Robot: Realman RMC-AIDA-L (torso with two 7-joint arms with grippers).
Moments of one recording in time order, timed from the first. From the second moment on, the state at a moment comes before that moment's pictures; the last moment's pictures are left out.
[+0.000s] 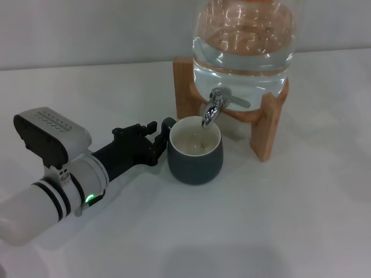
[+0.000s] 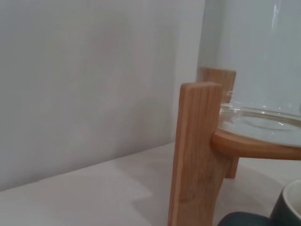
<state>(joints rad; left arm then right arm) -0.75 -2.08 -0.03 -0.20 -1.05 -0.86 2.61 0.24 1.94 -0.35 -0.62 1.72 1.53 -1.70</state>
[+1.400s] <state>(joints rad) -0.75 -2.09 -0.04 -0.17 -1.05 -0.83 2.61 0.25 1.94 -0.34 -0.58 1.72 1.53 -1.72</state>
